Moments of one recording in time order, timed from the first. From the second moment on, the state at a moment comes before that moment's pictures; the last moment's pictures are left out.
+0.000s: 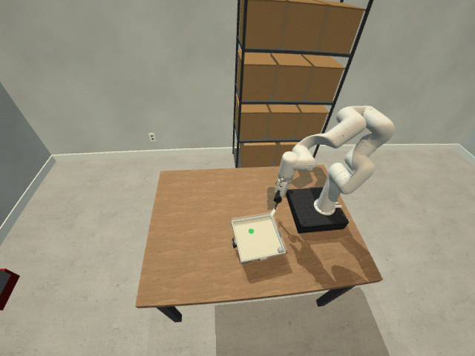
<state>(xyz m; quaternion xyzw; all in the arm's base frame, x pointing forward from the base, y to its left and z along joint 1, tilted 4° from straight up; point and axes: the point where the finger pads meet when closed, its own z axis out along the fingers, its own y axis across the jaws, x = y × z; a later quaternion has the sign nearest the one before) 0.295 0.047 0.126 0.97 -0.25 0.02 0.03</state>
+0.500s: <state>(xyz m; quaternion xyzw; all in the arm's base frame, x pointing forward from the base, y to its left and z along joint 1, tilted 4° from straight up) 0.295 0.047 0.120 0.97 -0.25 0.02 0.03</state>
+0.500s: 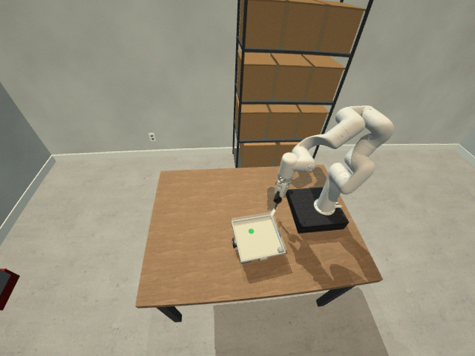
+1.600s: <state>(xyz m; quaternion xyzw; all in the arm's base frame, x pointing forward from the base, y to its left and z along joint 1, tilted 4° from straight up) 0.296 0.045 0.094 0.97 -0.25 0.02 0.03</state>
